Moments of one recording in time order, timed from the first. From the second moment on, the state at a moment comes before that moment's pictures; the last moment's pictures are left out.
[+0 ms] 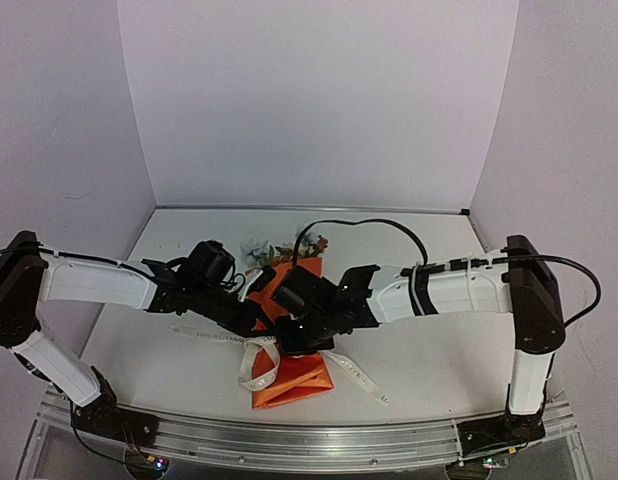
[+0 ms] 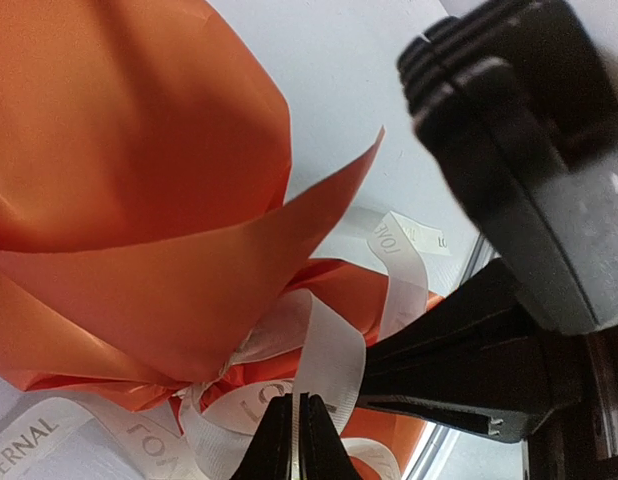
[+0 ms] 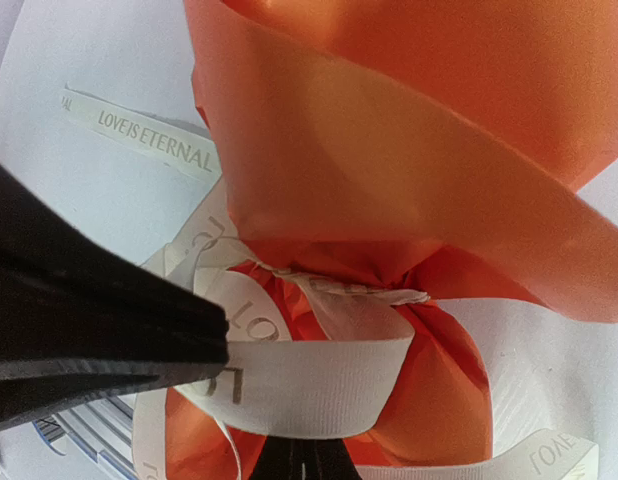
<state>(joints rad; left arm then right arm) -0.82 1.51 0.81 -0.11 0.52 -0.39 1.18 1.97 1.47 -0.53 0.06 0.89</state>
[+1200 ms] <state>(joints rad) -0.81 1.57 0.91 -0.21 0.34 -0.31 1.16 1.95 1.26 -0.12 0.16 0.95</state>
